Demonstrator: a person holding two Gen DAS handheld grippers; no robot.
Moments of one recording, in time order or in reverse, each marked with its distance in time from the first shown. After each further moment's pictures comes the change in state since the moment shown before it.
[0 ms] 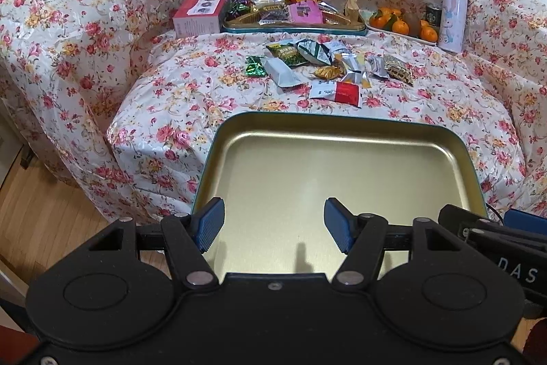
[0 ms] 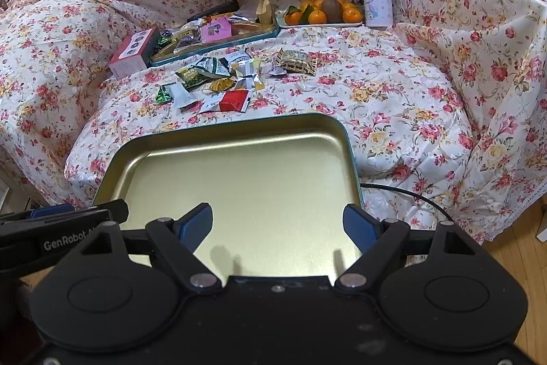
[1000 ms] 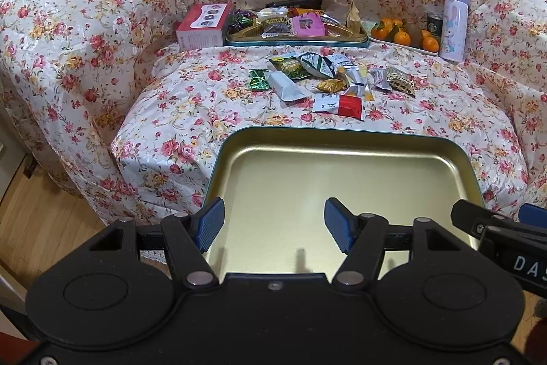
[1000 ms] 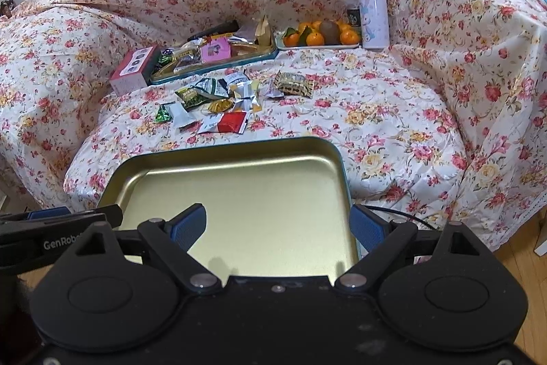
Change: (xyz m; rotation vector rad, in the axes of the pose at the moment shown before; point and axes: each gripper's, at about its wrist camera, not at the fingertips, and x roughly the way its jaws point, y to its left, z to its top) left arm -0.003 -0.001 0.003 0.010 -0.045 0.015; right arm -0.008 -0.003 0.004 -0.010 -0.066 -0.003
